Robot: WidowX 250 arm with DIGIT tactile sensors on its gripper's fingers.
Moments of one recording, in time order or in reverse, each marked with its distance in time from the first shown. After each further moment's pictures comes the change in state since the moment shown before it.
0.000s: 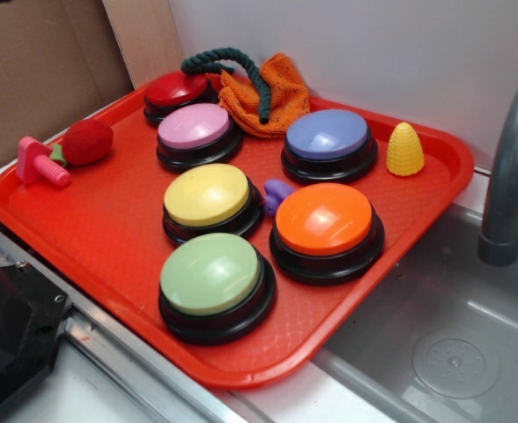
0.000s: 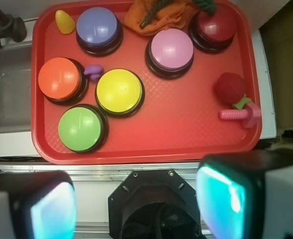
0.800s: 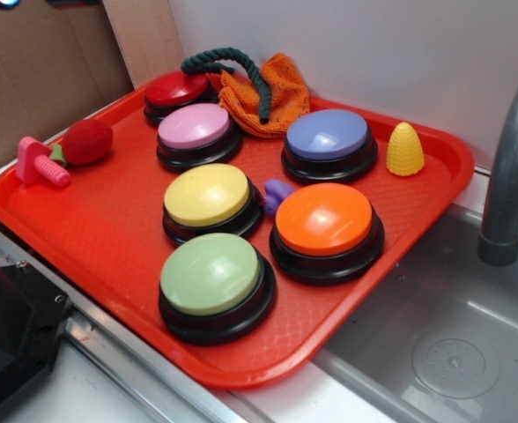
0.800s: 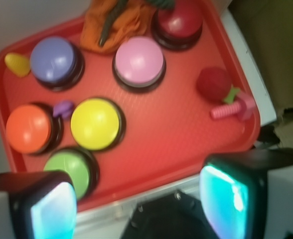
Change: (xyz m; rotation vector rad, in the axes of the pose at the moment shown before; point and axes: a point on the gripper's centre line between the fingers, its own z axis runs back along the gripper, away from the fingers) arm 0.051 0.029 -0.036 0.045 -0.078 0.356
